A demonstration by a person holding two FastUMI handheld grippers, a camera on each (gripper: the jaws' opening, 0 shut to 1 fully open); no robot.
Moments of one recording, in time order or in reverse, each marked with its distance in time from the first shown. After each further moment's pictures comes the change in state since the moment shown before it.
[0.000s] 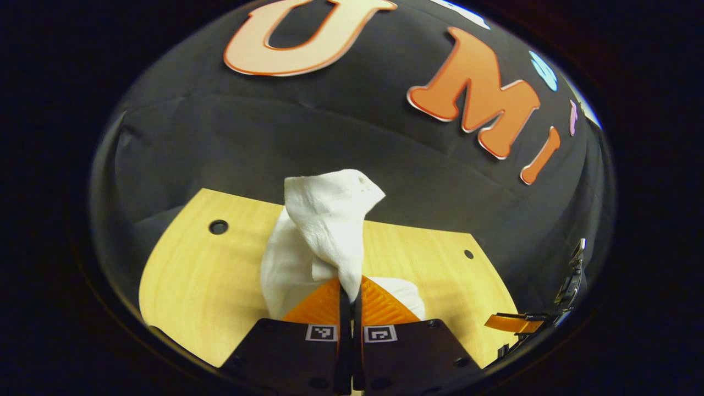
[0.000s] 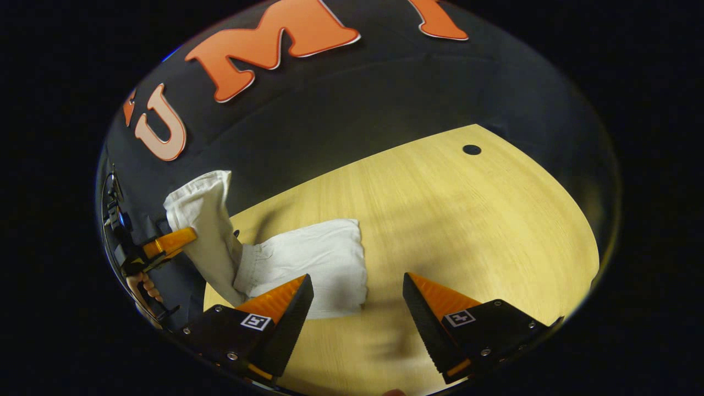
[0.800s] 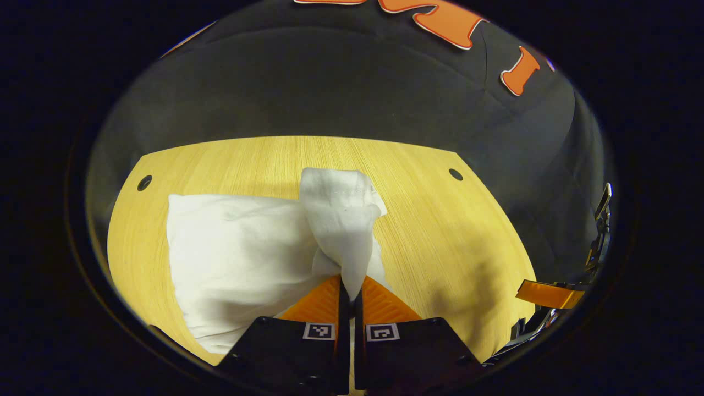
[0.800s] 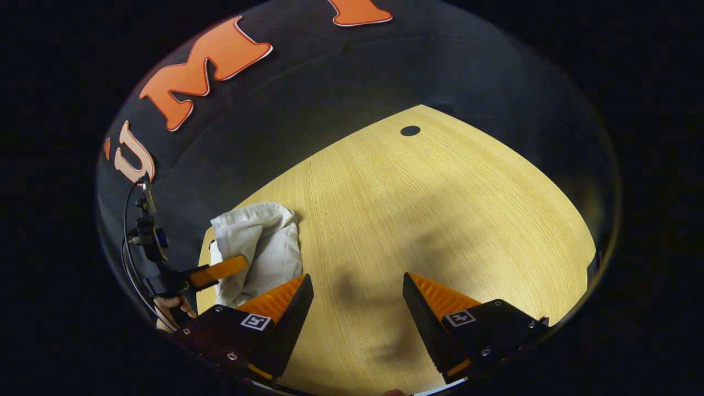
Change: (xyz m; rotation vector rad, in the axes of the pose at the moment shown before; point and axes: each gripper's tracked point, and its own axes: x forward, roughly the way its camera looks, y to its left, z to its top) left arm 0.048 -0.071 -0.115 0.121 0.329 -0.047; right arm -0.009 -0.104 -0.020 0.123 0.047 -0.058
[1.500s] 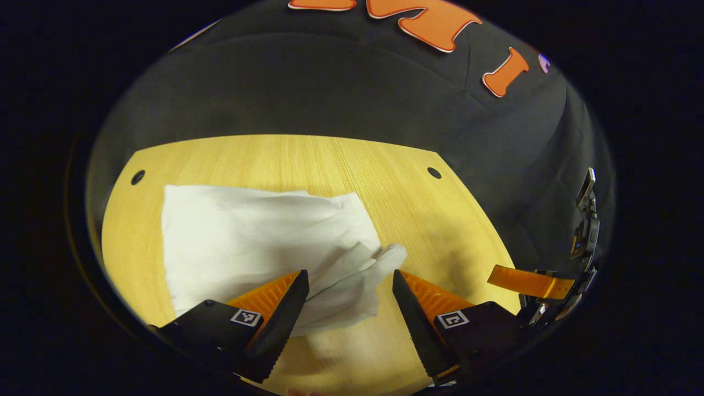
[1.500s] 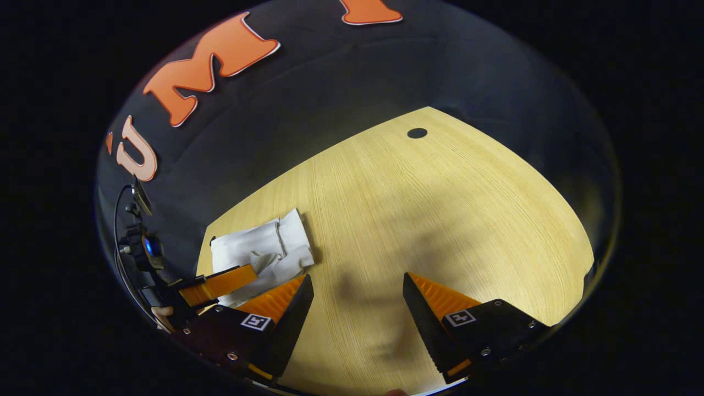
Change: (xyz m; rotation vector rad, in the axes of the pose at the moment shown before) left arm -0.024 -0.021 -0.004 0.019 -0.057 -0.041; right arm 0.000 0.012 0.010 -0.067 -0.011 0.013
